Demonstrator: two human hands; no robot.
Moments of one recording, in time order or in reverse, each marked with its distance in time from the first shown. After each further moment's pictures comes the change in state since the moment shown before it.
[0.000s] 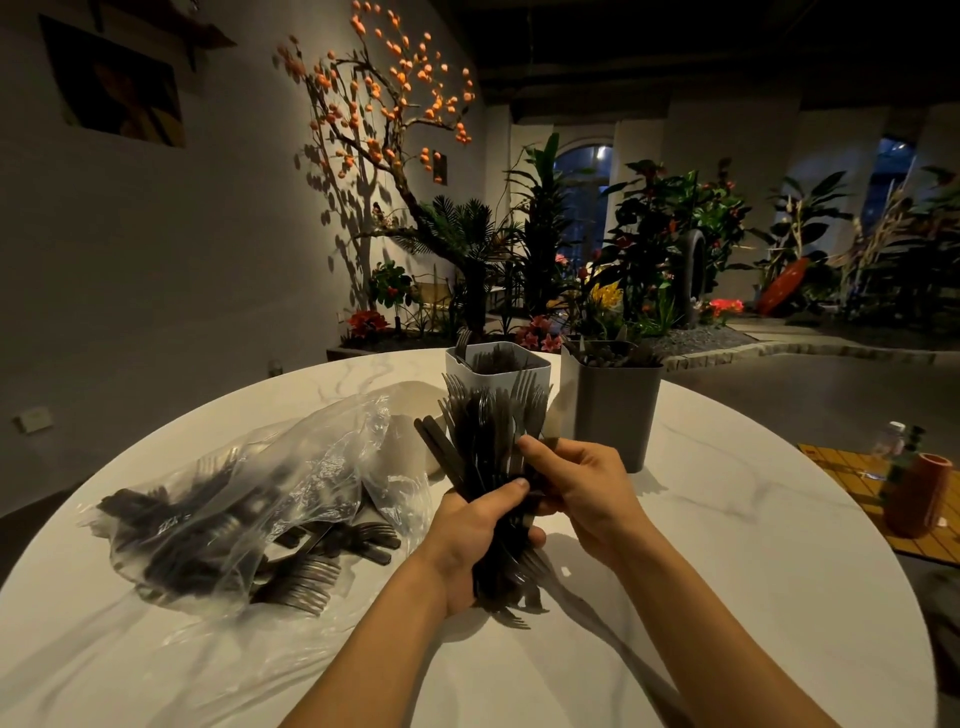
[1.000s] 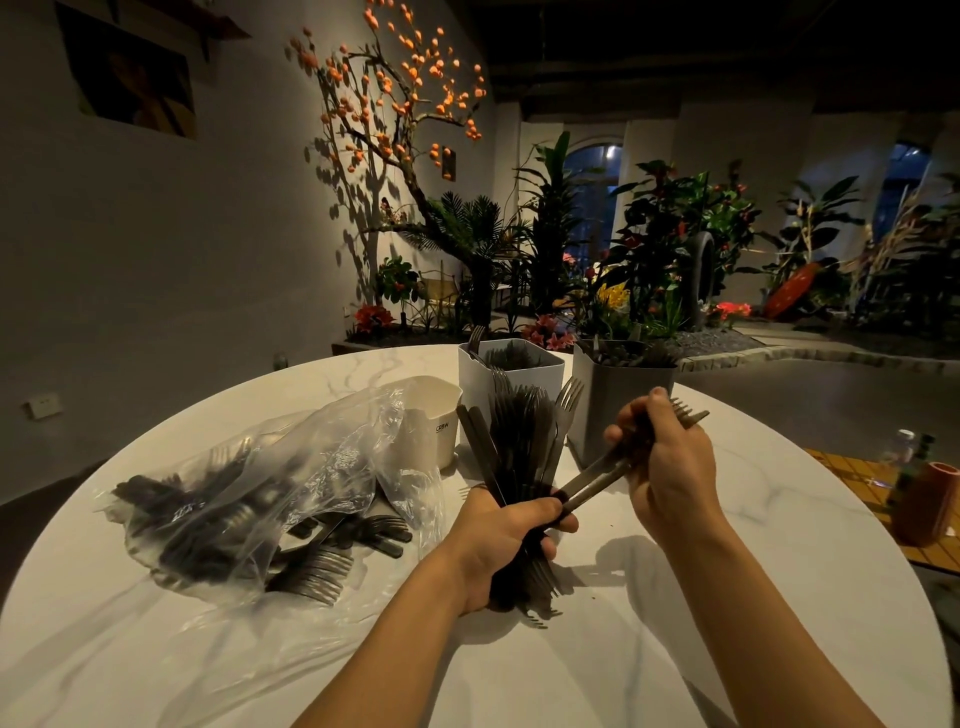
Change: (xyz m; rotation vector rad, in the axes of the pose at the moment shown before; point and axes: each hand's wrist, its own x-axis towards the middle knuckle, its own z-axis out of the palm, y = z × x) left_hand -0.002 0.001 0.005 0.009 -0.043 -0.096; right_hand -0.001 -0.037 -0.022 0.396 0.403 -0.036
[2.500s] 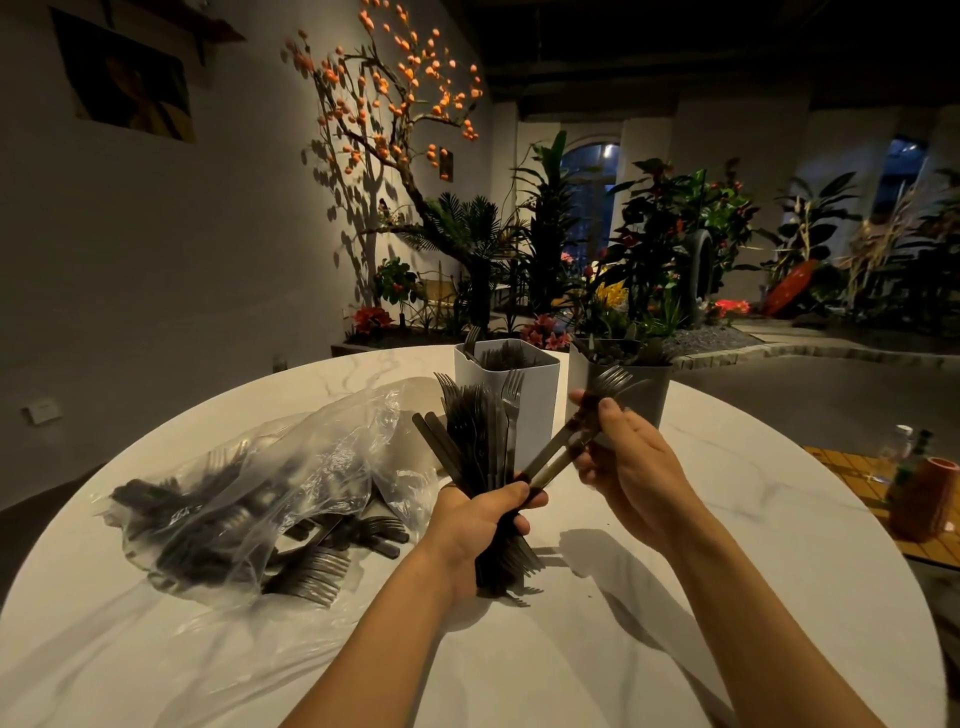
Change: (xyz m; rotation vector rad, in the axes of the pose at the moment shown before) left_hand 0.004 0.001 -0.011 -0.044 0.170 0.078; right_hand -0.001 0.009 -0.005 -0.262 -0.408 0.081
